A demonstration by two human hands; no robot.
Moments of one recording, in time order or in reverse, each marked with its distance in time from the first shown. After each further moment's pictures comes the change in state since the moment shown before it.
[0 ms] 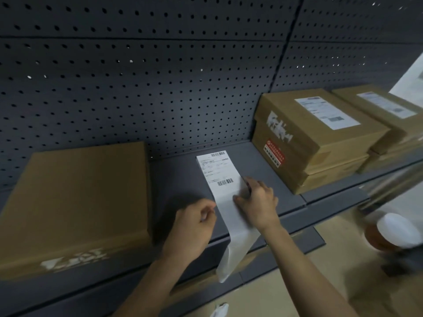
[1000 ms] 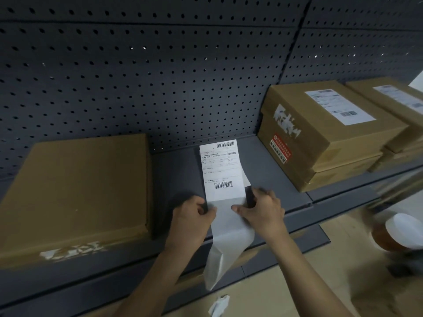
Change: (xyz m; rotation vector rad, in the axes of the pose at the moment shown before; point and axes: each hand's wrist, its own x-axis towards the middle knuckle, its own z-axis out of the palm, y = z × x) left_hand 0.016 -0.017 0.022 0.048 0.086 -0.145; right_hand -0.017 0.014 0.005 0.027 -0.079 0.042
